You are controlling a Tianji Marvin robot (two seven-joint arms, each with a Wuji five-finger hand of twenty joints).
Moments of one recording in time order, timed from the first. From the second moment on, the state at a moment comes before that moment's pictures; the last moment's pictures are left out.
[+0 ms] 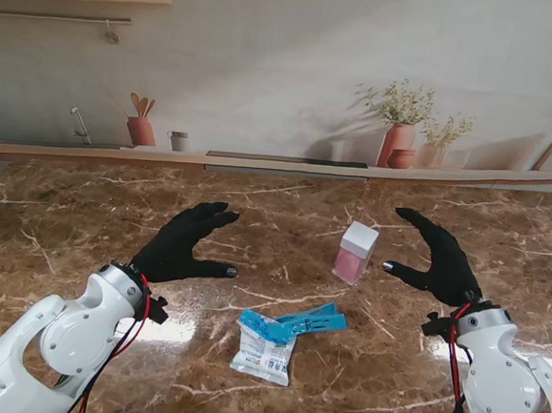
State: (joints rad) left arm 1.67 -1.09 -1.27 -1.82 0.53 -0.18 -0.05; right arm -1.79 -1.13 1.61 -1.69 -0.43 -0.36 -0.08; left_hand 0.64 -0.32 0.06 -0.05 0.38 0.14 0.09 0.17 0.20 0.07 0.17 0.18 0.09 0.08 0.09 0.33 -0.03 0.02 0.20 0.47; right_hand 0.29 -0.62 0.72 -0.07 0.35 0.03 0.11 0.43 0.42 -0.02 0.10 0.23 0.33 -0.04 0.08 0.25 0.02 -0.02 0.38 0.64
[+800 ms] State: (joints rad) left arm 1.76 -1.11 -1.29 -1.83 0.54 -0.23 0.04; right arm -1.77 -1.14 1.39 -1.71 -0.58 -0.46 -0.25; left_hand 0.60 -0.28 0.03 -0.05 0.40 0.14 0.09 0.16 0.22 0.07 0.20 0.18 0.14 0.08 0.12 0.32 -0.02 0.02 0.44 0.32; right_hand 0.06 -0.51 0.80 -0.05 0.39 0.07 0.11 0.39 0.44 0.05 0.08 0.14 0.34 -0.01 0.07 0.18 0.11 -0.02 0.38 0.49
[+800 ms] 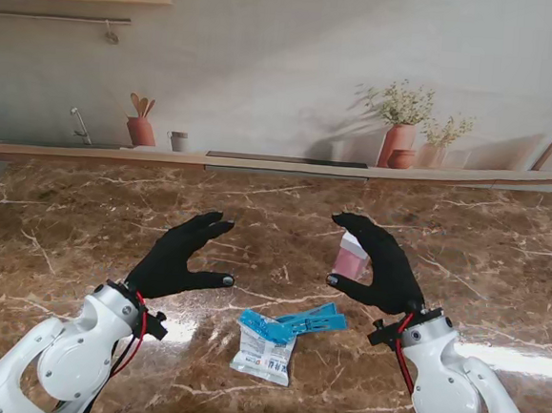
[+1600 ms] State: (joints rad) left arm 1.78 -1.11 -1.30 -1.86 0.55 -0.22 0.04; right arm -1.75 -1.14 1.36 -1.68 -0.56 -0.47 -0.26; left_hand 0.60 -0.27 0.03 -0.05 0.40 0.14 0.09 0.16 0.22 0.07 0.20 0.18 0.14 0.08 0.12 0.31 -0.02 0.02 0.44 0.28; right_hand 0.06 -0.50 0.80 -0.05 0.39 0.08 0.11 0.39 0.44 0.05 0.08 0.13 0.35 0.00 0.08 0.17 0.14 -0.02 0.38 0.40
